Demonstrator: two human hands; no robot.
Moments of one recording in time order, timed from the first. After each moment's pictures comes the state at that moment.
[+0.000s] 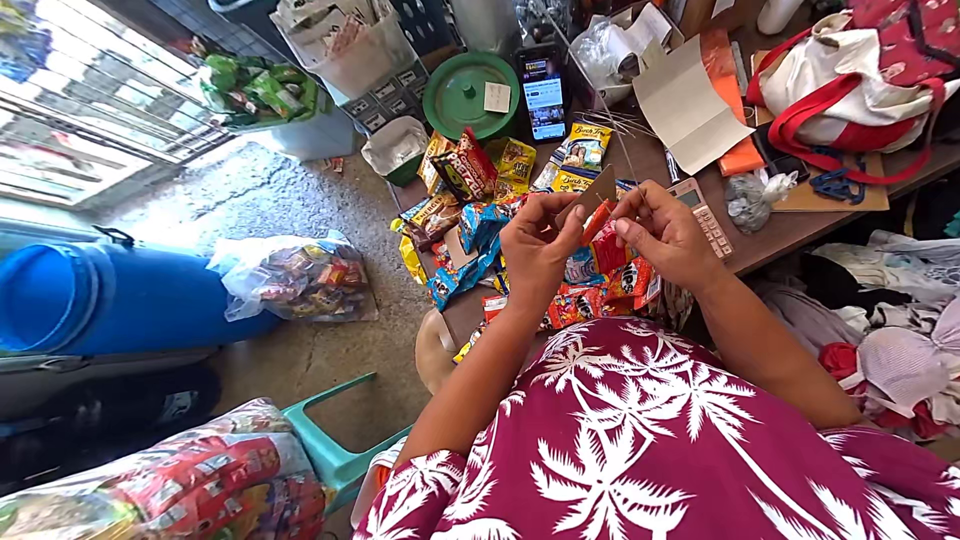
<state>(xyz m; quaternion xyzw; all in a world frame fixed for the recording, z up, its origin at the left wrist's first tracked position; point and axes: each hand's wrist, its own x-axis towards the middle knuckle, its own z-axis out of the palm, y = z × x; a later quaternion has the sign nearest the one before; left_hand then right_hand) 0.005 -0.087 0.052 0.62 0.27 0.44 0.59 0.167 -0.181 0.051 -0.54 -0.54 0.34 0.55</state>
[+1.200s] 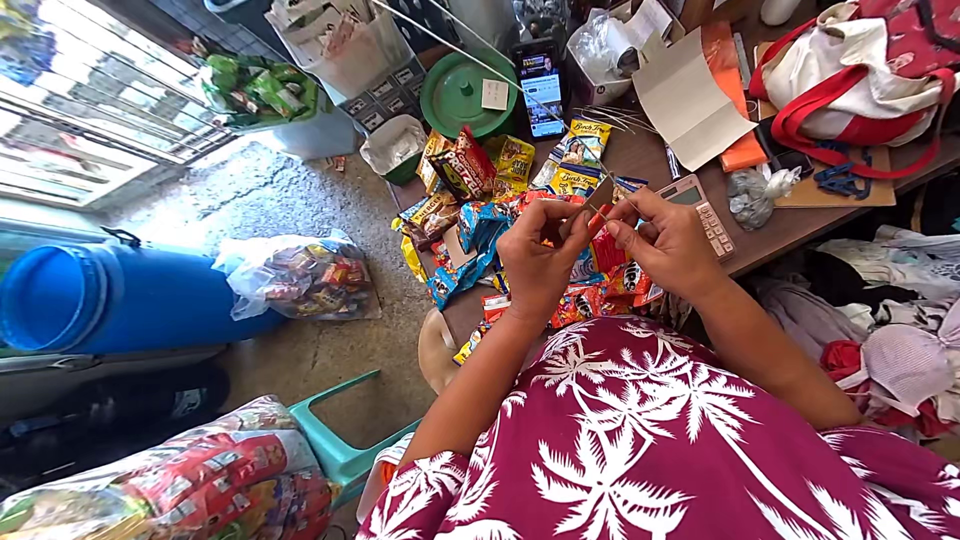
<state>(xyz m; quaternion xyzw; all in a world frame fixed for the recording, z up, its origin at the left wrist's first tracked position) 0.006 -0.088 0.043 0.73 0.23 0.49 0.42 0.160 -0.186 0.056 -0.64 -0.56 0.21 0.48</state>
